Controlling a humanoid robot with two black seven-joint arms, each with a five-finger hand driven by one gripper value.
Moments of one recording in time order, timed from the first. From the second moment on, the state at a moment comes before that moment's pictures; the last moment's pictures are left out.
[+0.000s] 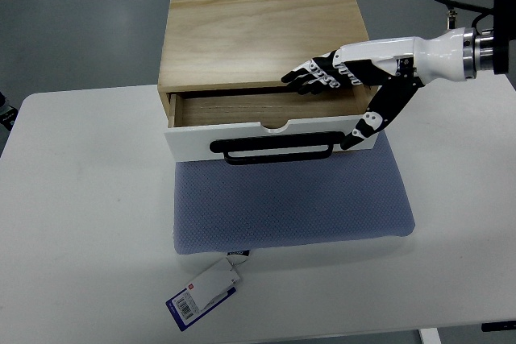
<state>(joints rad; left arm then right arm) -0.02 0.00 -0.07 -0.17 0.00 -0.02 0.08 1.10 -0.89 0.53 1.59 -0.63 0.61 -0.13</state>
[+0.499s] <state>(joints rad) -0.02 0.00 -0.07 -0.17 0.00 -0.02 0.08 1.06 -0.95 0.59 1.25 -0.30 0.61 -0.12</state>
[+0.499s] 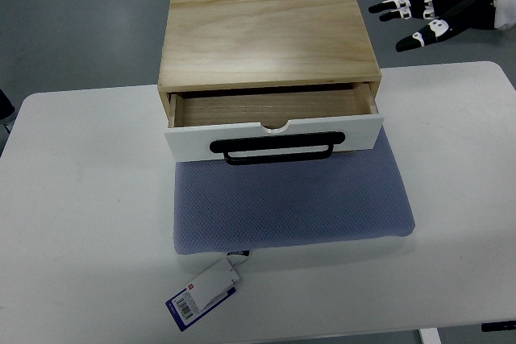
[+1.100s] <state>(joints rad) -0.02 0.00 -0.07 -0.17 0.00 -0.02 0.08 0.91 -0.69 0.59 0.72 0.29 0.46 -0.12</state>
